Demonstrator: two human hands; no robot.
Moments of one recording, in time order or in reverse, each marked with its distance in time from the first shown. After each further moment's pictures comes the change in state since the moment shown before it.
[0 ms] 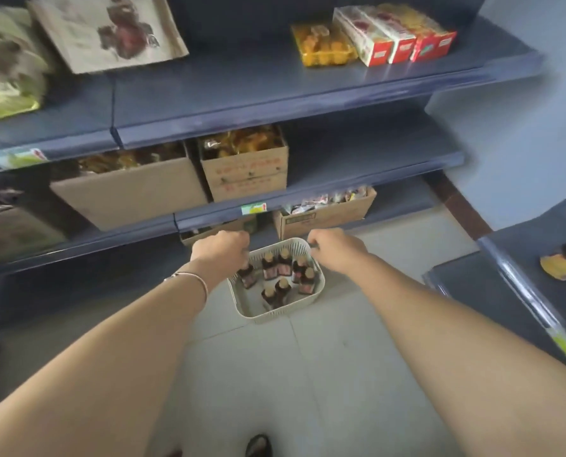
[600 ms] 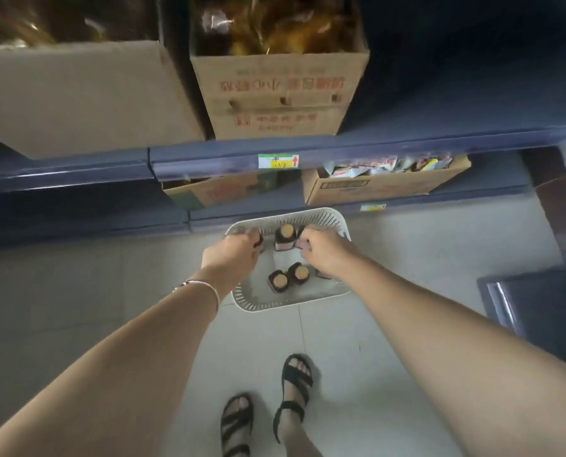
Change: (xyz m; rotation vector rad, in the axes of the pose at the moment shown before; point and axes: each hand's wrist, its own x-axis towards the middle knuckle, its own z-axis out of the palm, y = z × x) left_hand 0.201 -0.057 0.198 -0.221 -0.168 -0.161; right_hand 0.265 0.004 0.185 0.015 -0.264 -0.066
